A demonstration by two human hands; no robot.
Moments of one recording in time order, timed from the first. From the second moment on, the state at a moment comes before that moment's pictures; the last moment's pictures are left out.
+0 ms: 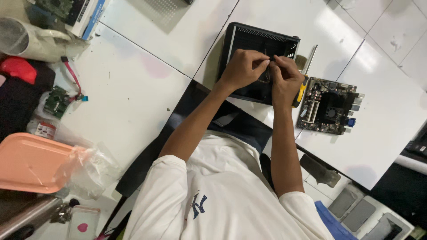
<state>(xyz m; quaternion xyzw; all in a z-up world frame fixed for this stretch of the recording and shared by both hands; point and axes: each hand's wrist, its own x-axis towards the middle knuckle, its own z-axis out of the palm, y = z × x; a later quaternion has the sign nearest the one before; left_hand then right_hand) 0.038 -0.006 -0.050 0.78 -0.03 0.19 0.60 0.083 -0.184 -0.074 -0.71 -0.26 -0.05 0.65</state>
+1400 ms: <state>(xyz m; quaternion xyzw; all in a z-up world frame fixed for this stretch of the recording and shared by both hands) 0.032 -0.014 -0.052 0.76 0.01 0.23 0.60 0.083 -0.185 -0.081 -0.70 -0.19 0.01 0.69</state>
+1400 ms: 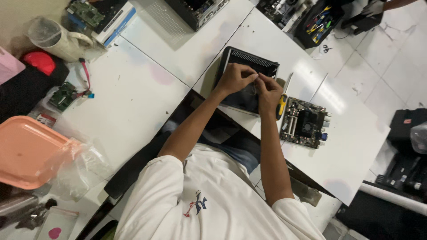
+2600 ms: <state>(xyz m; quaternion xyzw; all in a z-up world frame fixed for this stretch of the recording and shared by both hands) 0.038 -0.009 -0.063 0.69 -0.04 0.28 0.66 0.068 -0.176 -0.063 -0.73 -0.26 -0.01 0.63</state>
